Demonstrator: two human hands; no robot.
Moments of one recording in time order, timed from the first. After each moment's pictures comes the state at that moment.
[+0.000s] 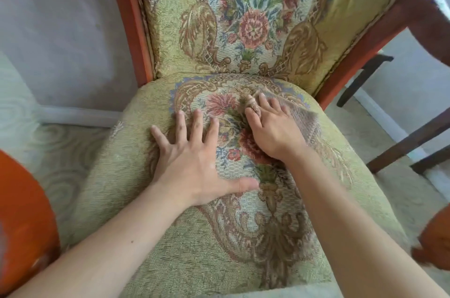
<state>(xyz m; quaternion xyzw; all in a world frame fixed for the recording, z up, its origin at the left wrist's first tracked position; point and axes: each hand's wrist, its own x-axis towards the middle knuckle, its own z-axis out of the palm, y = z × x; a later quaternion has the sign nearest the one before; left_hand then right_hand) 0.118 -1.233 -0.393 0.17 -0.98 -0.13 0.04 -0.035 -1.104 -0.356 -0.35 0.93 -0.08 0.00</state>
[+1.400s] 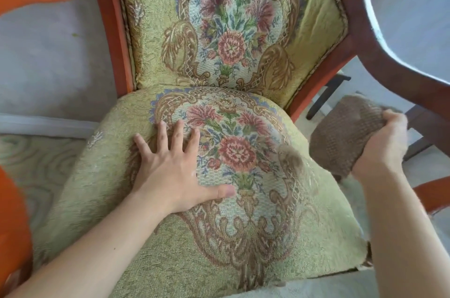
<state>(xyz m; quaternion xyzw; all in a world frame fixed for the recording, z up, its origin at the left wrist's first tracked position) 0.118 -1.235 -0.390 0.15 -0.98 -0.13 0.02 -0.016 -0.976 -0.255 0.08 0.68 -0.71 -0.16</state>
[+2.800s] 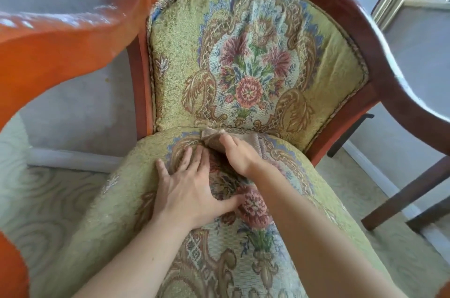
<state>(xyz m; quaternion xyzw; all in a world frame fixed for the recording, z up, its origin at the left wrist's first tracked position) 0.070 -1.256 -0.382 0.21 -0.96 -0.16 0.12 -0.068 -1.182 -0.331 -0.30 0.91 -0.24 0.14</state>
